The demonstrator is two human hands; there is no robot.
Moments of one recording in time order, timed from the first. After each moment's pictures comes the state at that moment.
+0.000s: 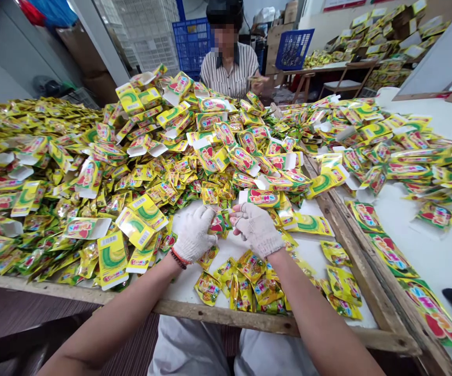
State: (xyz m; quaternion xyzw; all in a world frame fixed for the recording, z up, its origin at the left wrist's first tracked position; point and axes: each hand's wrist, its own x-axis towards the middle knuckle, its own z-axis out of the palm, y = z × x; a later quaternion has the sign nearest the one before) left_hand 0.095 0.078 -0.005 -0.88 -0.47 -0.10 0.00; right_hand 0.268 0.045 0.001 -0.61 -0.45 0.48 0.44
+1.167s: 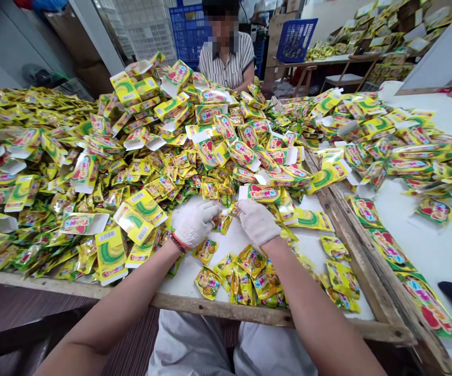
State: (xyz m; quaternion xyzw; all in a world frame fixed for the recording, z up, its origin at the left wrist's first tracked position) left_hand 0.092 0.106 -0.015 -0.92 -0.36 -0.13 -0.08; right_hand 0.290 0.069 -0.024 -0.67 -0.65 0.19 0.30
